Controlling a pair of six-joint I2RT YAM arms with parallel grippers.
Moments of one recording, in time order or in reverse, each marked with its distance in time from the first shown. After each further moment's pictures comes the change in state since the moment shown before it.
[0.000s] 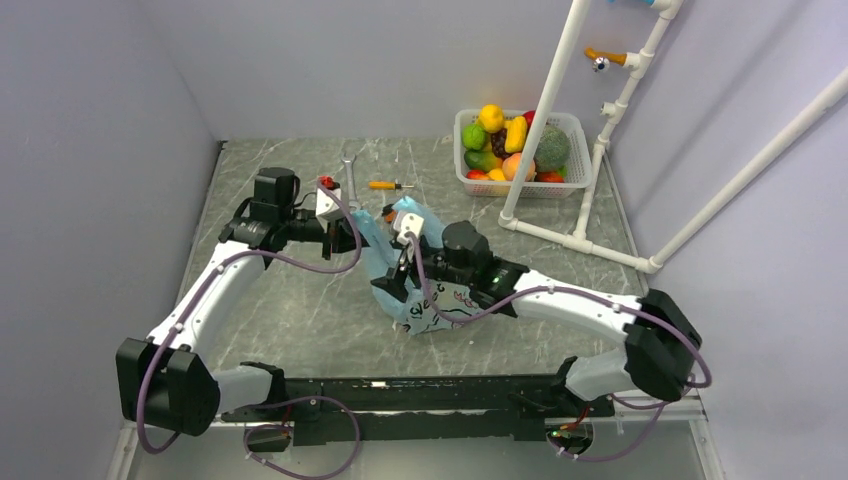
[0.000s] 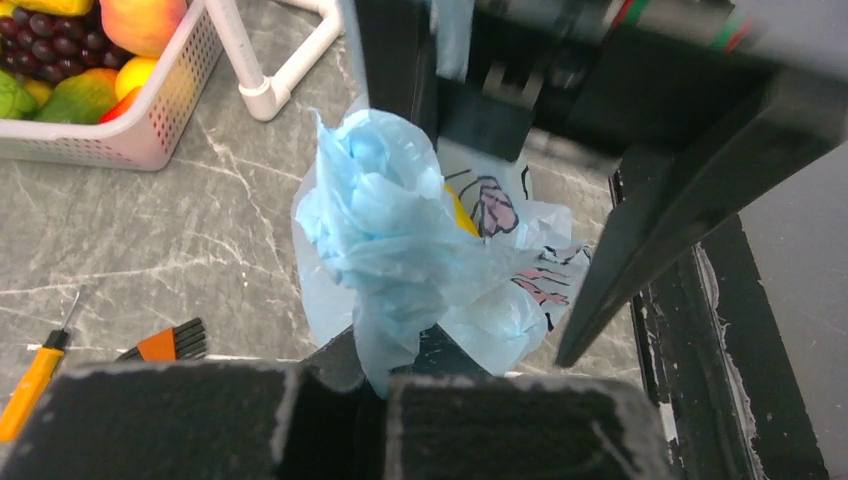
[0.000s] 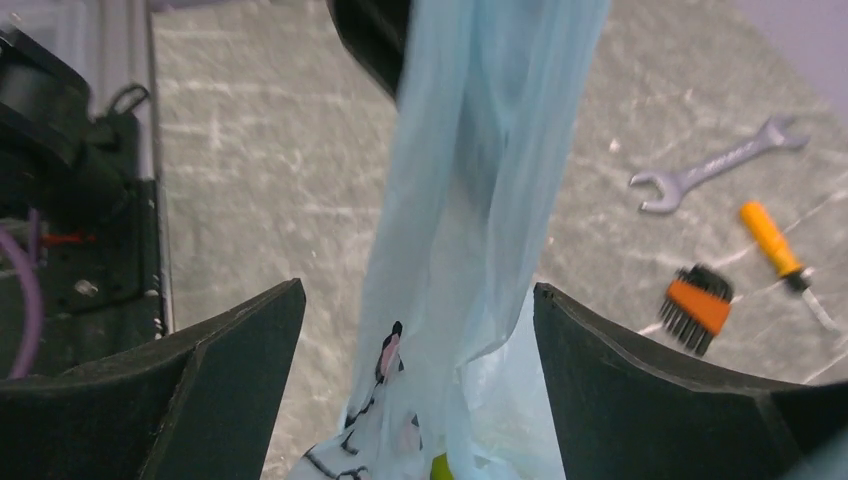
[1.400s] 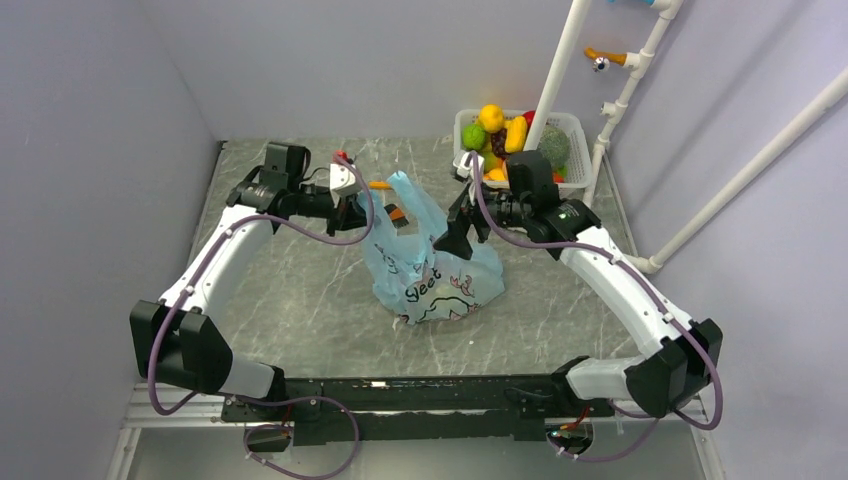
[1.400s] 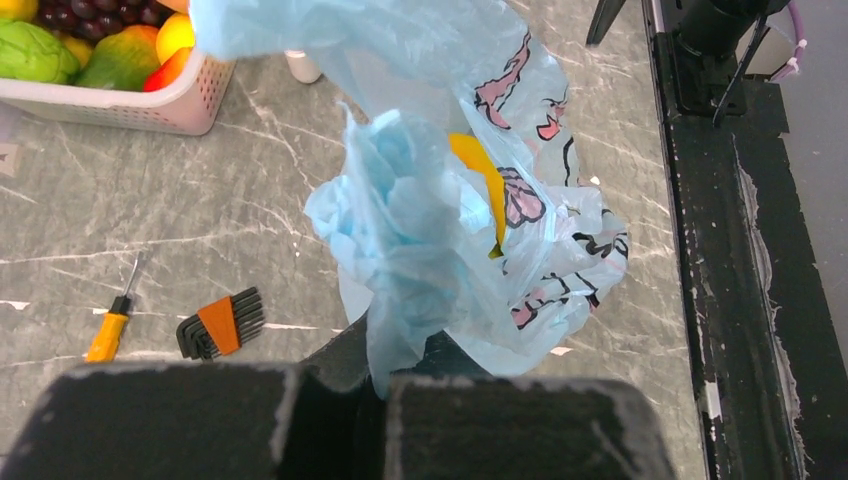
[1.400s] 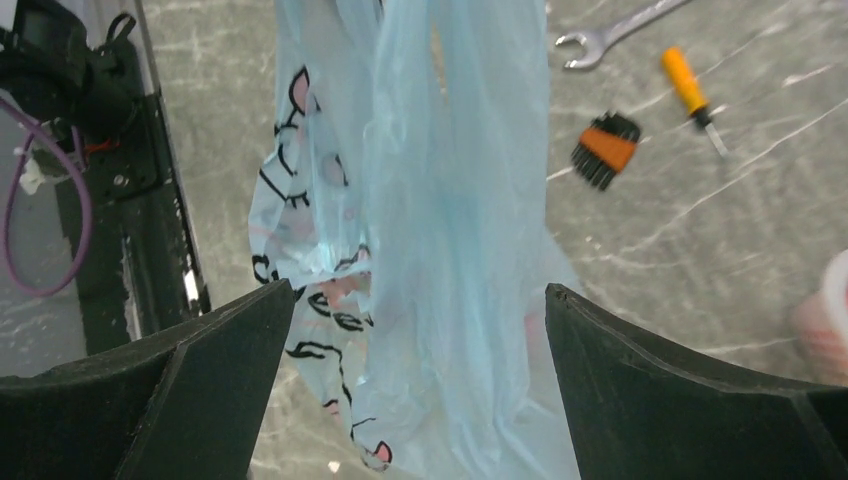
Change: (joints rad) left arm -0.005 0.196 0.275 -0.253 -0.103 0.154; right arm -0.440 -0.107 0.447 -0.842 -0.372 -0.164
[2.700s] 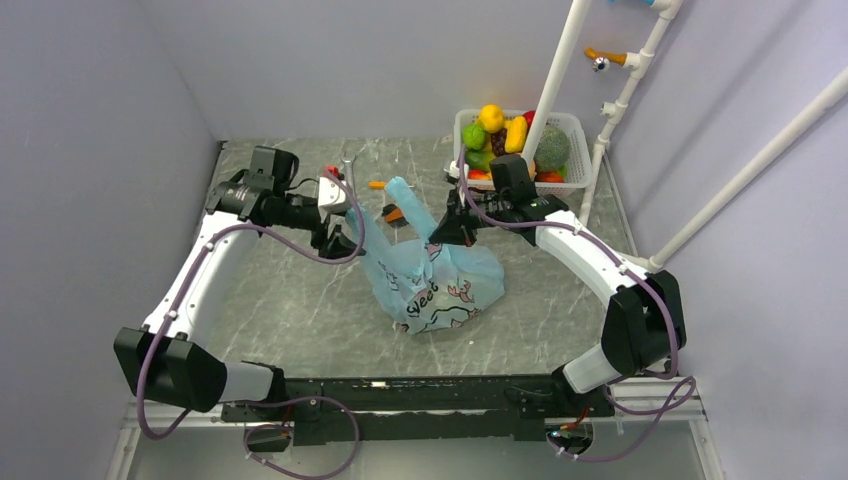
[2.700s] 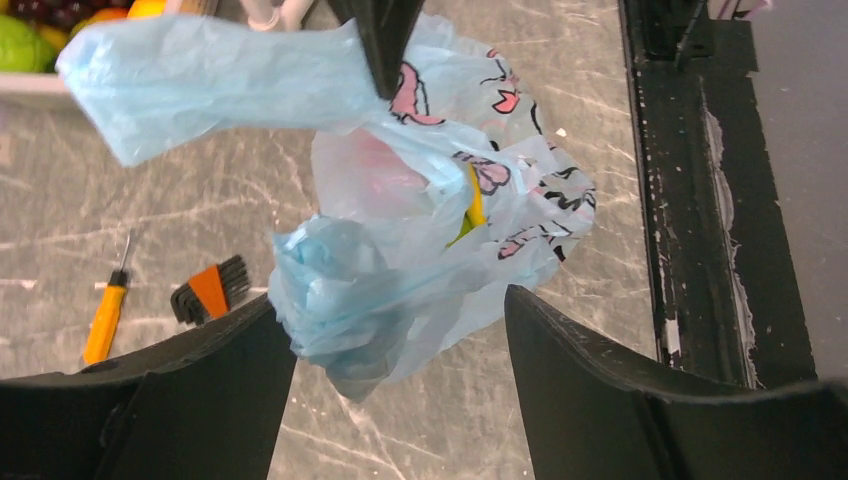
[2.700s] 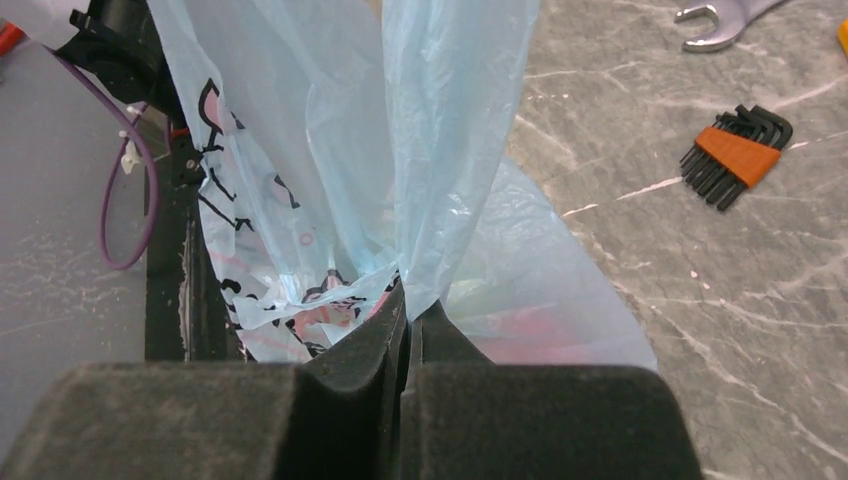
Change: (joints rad) left arm 0.020 -0.073 0.070 -0.317 -0.058 0.208; right arm -0.064 0.221 -0.096 0.176 -0.292 0.028
